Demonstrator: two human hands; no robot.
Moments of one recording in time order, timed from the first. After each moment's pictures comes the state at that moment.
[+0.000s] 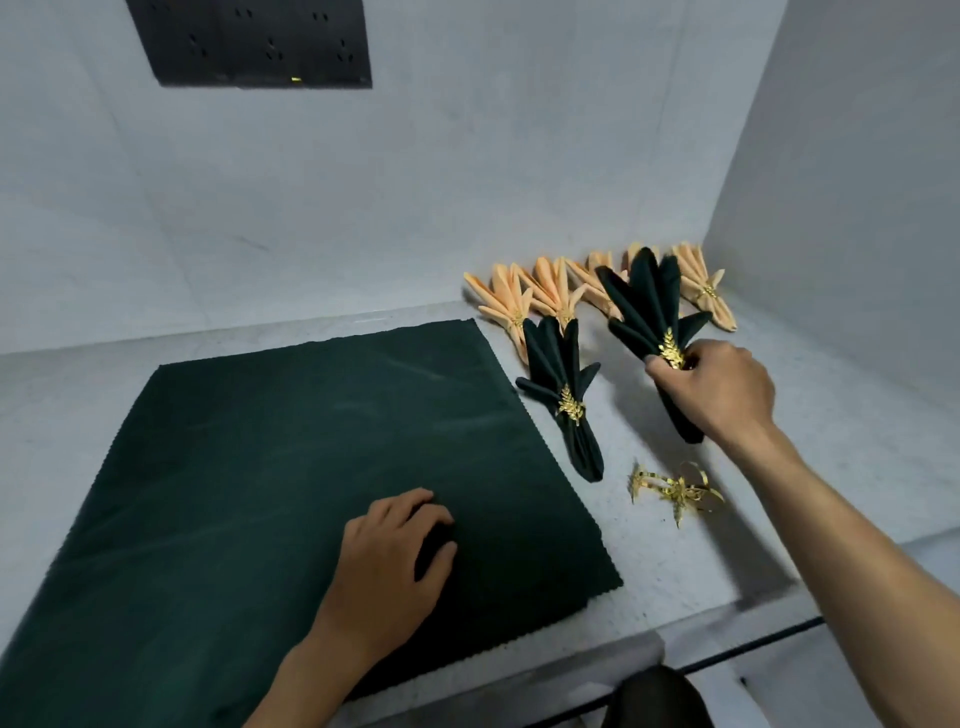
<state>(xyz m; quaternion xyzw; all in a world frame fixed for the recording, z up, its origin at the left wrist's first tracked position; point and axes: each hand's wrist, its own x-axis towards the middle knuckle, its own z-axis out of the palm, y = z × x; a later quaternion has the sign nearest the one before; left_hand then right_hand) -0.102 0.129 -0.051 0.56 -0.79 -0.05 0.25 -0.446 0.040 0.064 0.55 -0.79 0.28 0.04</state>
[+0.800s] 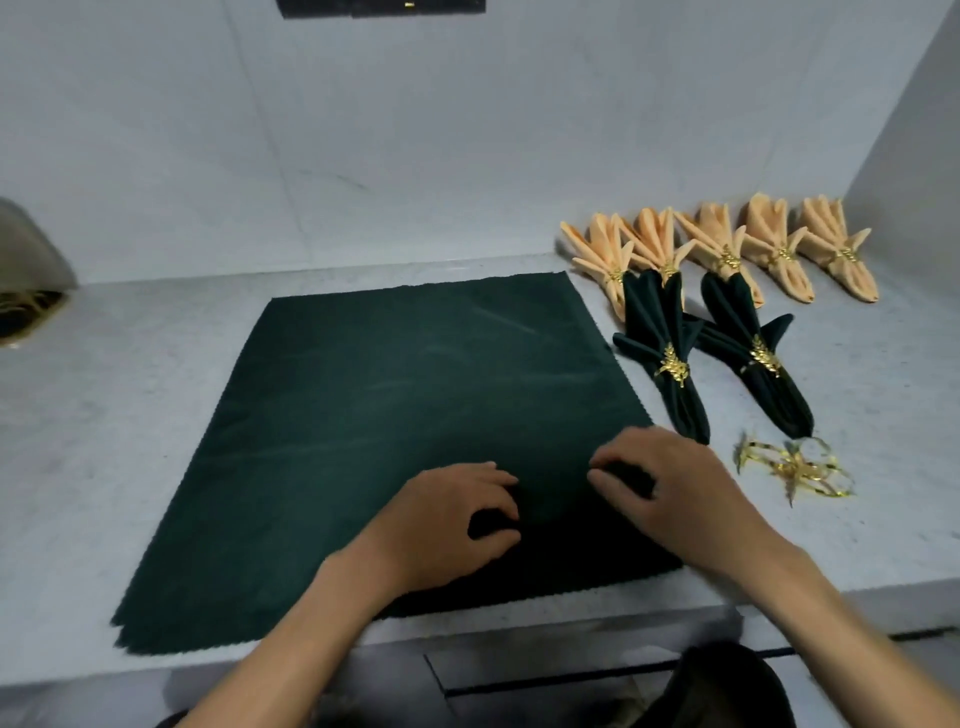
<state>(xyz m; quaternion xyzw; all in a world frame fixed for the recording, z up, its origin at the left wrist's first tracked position) -0.064 0.148 -0.010 0.47 -0.85 -0.19 0.15 -0.331 0.128 0.000 0.83 -0.49 0.24 -0.07</state>
